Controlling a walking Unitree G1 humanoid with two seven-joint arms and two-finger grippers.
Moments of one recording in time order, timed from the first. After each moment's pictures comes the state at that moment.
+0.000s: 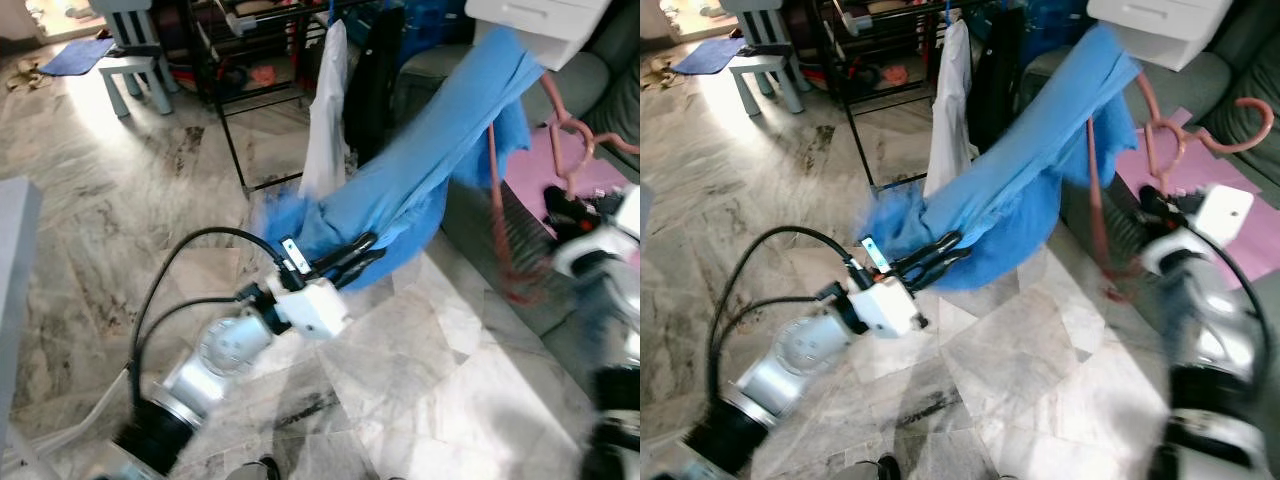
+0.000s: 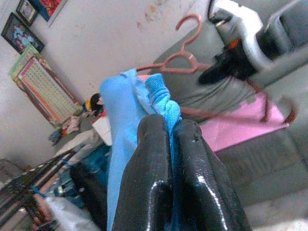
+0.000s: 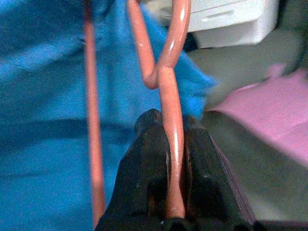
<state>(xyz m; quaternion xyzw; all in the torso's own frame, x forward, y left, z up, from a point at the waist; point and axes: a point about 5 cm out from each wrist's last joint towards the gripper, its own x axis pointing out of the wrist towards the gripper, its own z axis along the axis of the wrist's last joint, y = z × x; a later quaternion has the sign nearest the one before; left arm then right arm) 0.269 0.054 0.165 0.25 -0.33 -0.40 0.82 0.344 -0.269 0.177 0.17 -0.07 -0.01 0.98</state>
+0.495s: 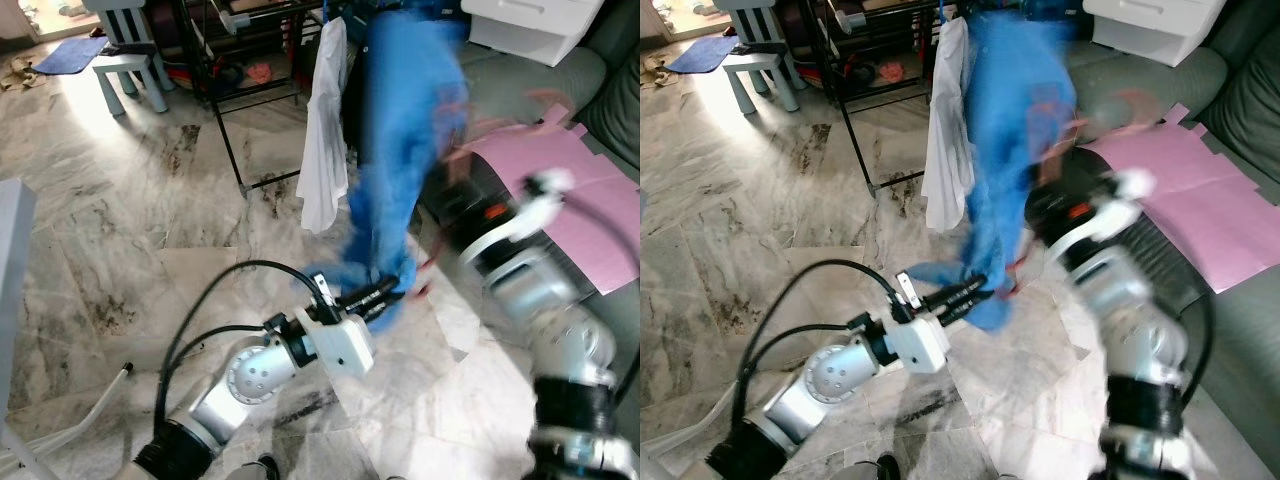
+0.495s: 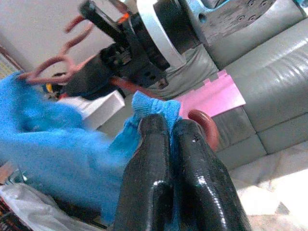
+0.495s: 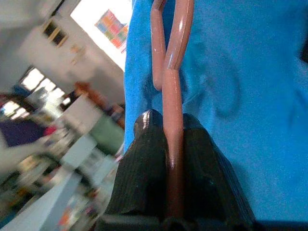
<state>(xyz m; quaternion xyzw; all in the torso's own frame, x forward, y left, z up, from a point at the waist) 0.258 0.038 0.128 0.29 -0.26 -0.44 0.81 0.328 -0.164 0.190 0.35 -0.01 0.25 0.90</state>
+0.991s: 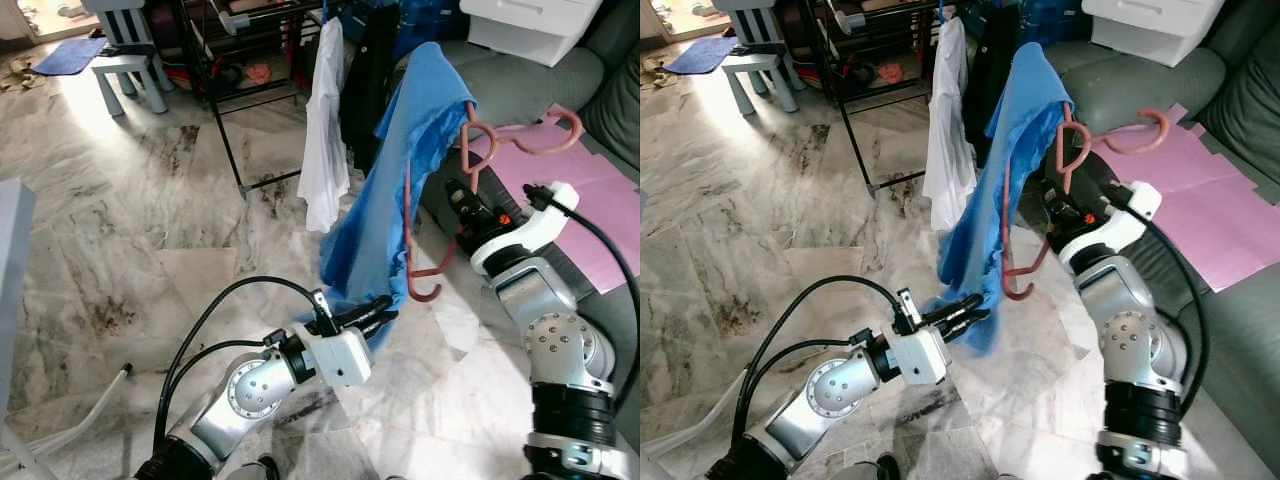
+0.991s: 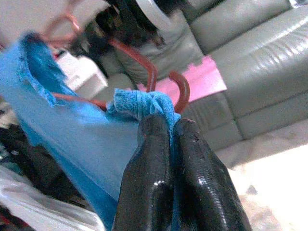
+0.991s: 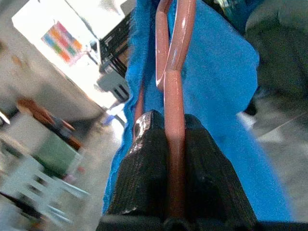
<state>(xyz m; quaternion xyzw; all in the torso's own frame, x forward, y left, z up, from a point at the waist) 0.254 0.039 0.105 0.27 -0.20 -0.47 0.82 0.333 -0.189 0.188 0.29 -0.03 0.13 0.95</state>
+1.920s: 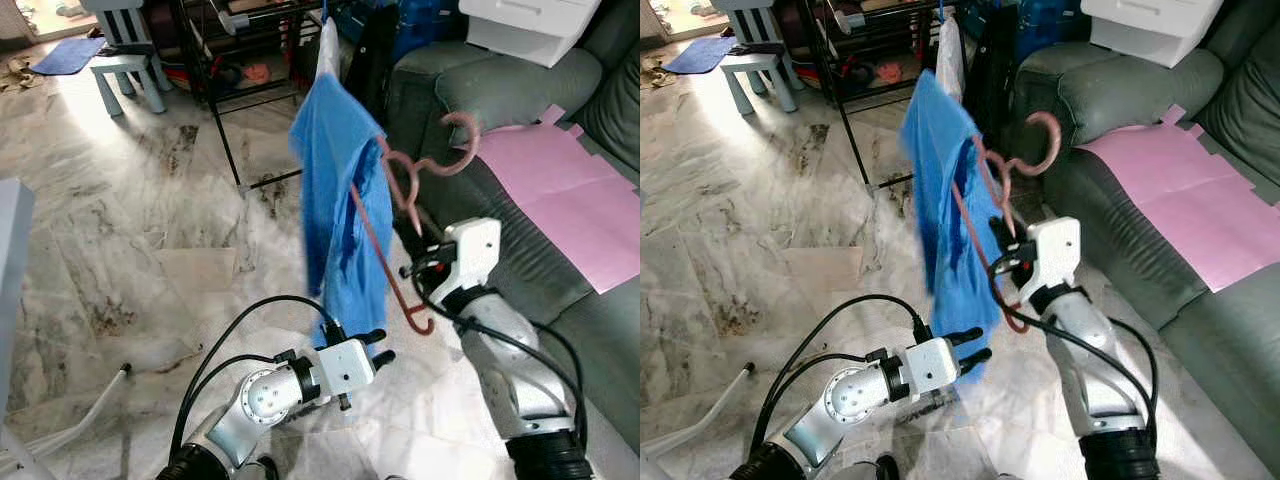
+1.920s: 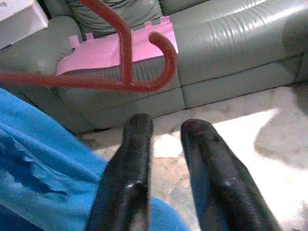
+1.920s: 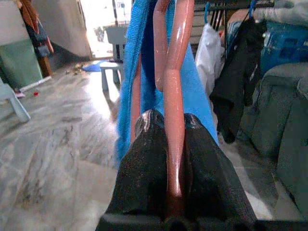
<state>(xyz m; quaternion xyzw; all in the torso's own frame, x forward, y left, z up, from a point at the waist) 0.251 0.032 0.063 0.23 -0.06 -0.52 0.82 0.306 -0.141 0.147 0.01 -0.06 0.20 0.98</state>
